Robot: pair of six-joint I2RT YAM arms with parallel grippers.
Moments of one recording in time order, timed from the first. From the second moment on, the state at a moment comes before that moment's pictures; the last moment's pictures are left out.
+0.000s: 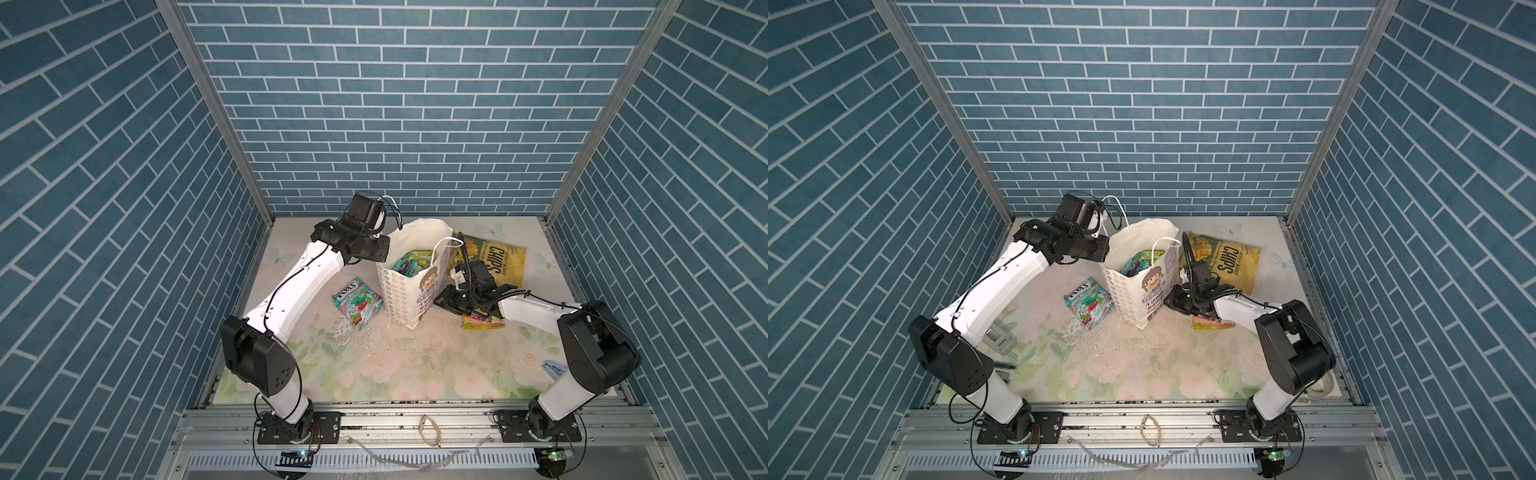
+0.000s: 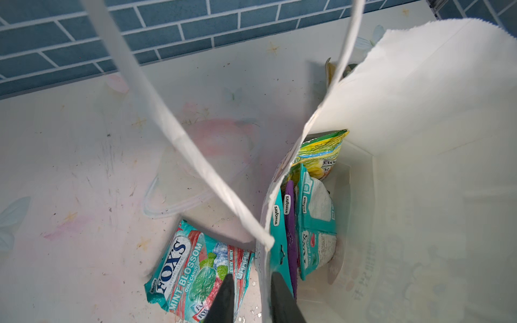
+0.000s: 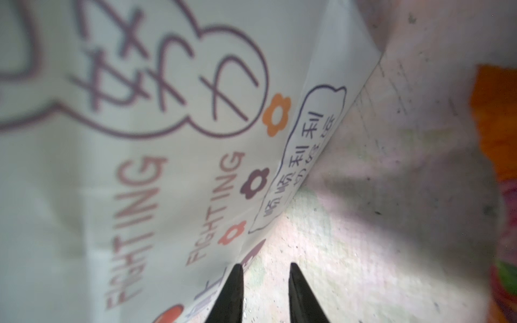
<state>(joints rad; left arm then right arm) -0.49 1.65 1.72 -0.95 0.01 -0.20 0.53 1.61 0.87 -0.17 -0.38 0.73</state>
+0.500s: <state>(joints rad) -0.47 1.73 1.80 -0.93 0.06 -0.12 0.34 1.52 0.96 -0.29 -0.28 0.57</state>
